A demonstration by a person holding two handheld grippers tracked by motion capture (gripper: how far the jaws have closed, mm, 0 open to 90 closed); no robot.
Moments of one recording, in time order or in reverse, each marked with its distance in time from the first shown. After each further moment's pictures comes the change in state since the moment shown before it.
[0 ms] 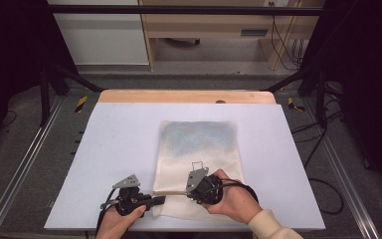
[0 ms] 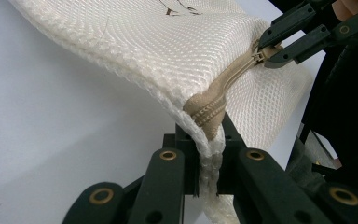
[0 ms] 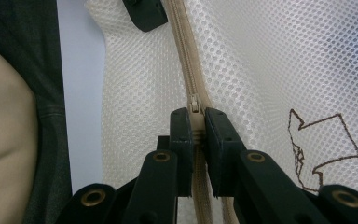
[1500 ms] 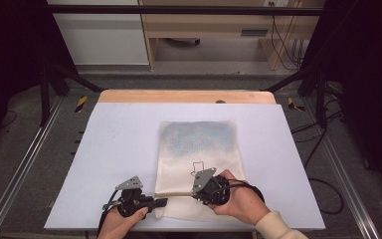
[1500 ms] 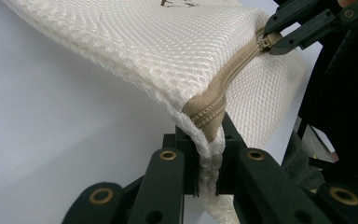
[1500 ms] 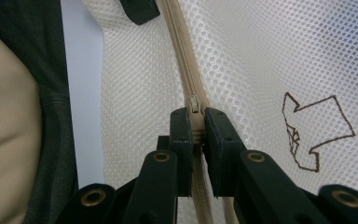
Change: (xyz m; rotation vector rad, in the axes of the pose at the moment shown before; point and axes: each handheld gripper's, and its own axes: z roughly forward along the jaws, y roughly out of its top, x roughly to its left) left arm -0.004 -0.002 0.005 0.019 -0.014 0.012; right arm -0.001 -0.013 -0.011 -0.001 0.001 0.010
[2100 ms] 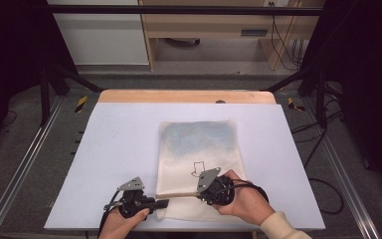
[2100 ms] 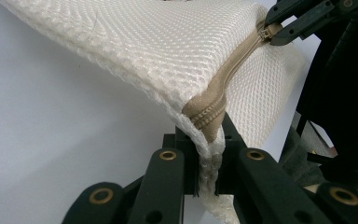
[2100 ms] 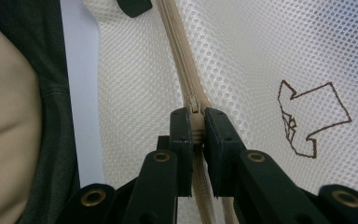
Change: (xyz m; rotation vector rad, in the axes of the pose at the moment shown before) left arm -0.002 -0.001 0.003 0.014 -0.009 0.010; right arm -0.002 -0.008 -0.006 0.009 0.000 0.007
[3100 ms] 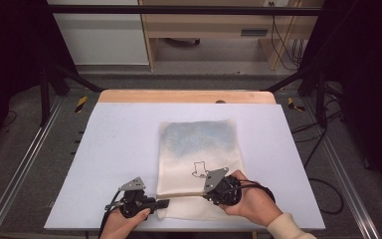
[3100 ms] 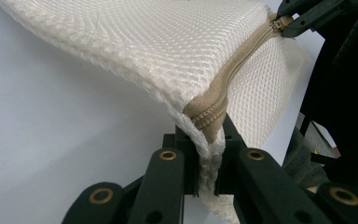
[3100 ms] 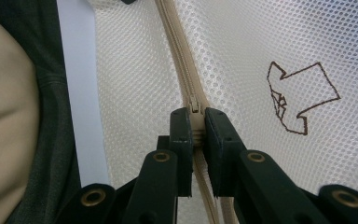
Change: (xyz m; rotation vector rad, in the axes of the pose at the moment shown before) left arm 0.000 0.000 0.003 0.001 0.005 -0.001; right arm -0.002 -0.013 -0.010 0.005 -0.016 0.019
